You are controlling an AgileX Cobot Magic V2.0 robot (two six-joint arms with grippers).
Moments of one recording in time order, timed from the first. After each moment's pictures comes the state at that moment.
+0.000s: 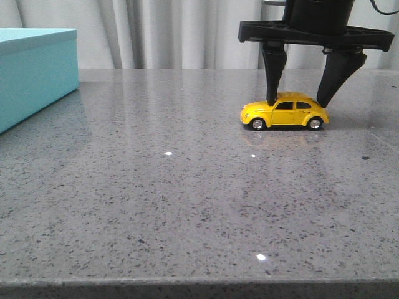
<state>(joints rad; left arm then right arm) -0.03 0.49 -0.47 -0.12 0.08 0.04 0.40 1.83 -1.59 0.02 1.13 0.46</state>
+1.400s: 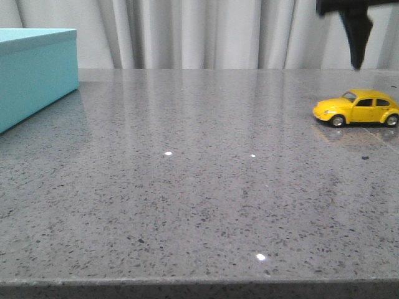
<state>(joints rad) -0.03 0.49 -0.47 -0.12 0.08 0.04 0.29 1.69 -1.60 -0.23 1.23 0.47</state>
